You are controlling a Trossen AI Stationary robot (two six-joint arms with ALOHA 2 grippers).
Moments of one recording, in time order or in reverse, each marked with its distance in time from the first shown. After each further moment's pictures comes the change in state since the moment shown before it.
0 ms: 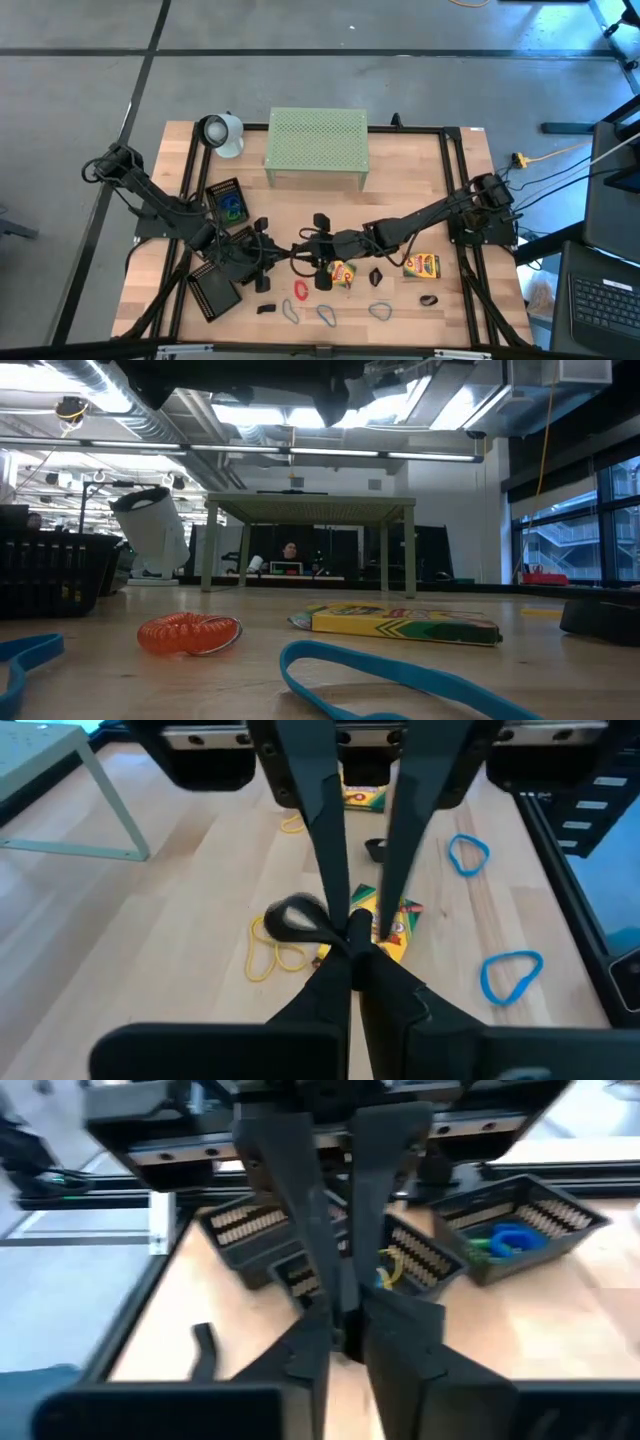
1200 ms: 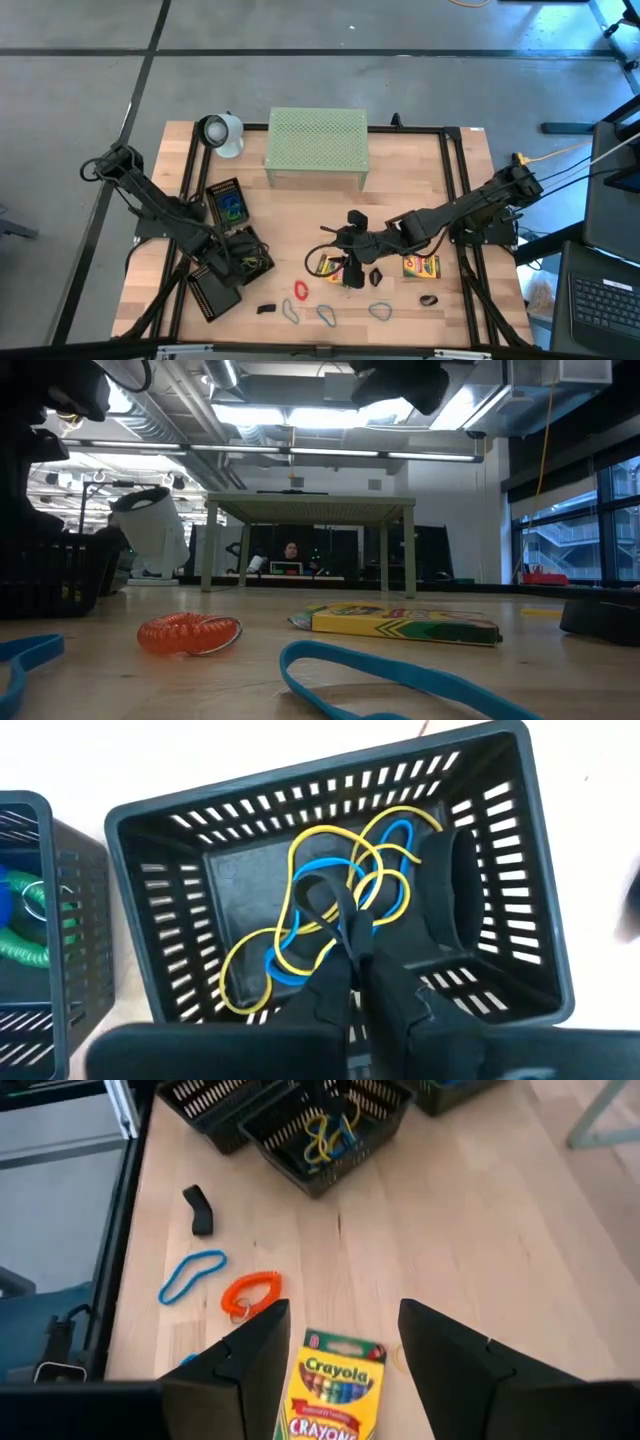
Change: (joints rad) left arm -0.077 -0.001 0.001 -0.781 0.392 -0.666; right arm 0.069 -0.235 0.000 -0.613 0.032 0.274
